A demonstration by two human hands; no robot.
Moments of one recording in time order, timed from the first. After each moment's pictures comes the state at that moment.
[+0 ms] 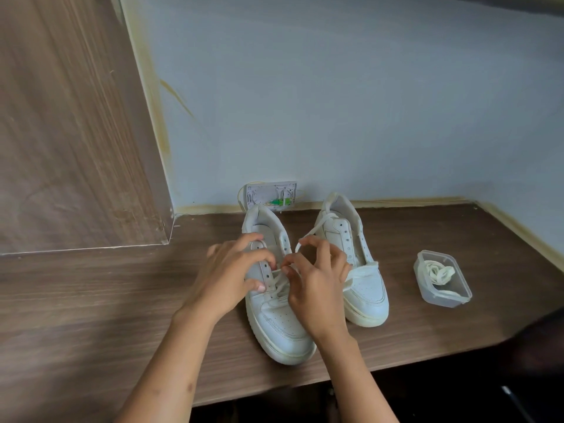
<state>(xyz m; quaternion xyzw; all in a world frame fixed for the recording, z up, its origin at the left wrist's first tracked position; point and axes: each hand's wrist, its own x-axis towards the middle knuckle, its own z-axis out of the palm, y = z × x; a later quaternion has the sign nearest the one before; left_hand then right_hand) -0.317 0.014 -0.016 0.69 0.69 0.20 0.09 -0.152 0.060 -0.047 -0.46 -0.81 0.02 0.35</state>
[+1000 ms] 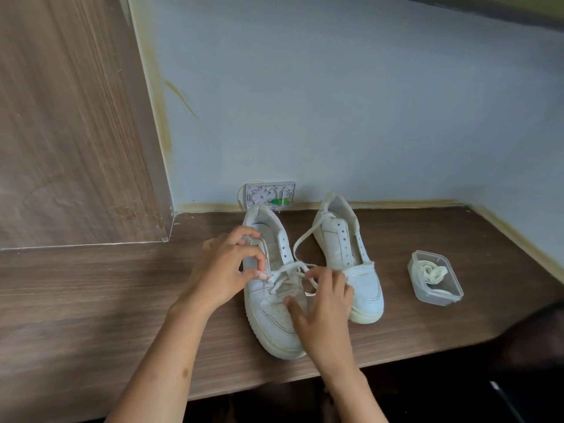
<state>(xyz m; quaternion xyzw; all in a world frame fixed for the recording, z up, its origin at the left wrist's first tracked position) -0.328 0.016 -0.023 0.67 0.68 0.29 0.09 -0.133 0.022 -0.053 -0.52 -0.76 0.16 0.35</state>
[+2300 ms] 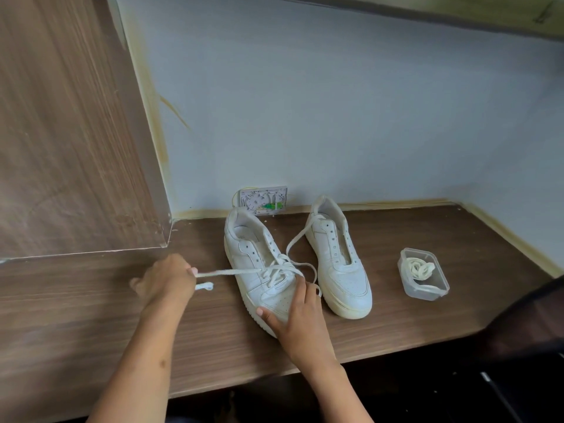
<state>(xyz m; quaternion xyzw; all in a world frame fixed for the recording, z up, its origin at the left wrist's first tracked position) -0.360 -0.004 -0.025 0.34 0.92 0.16 0.08 -0.132 0.016 -0.068 -0.52 -0.79 0.21 0.24</state>
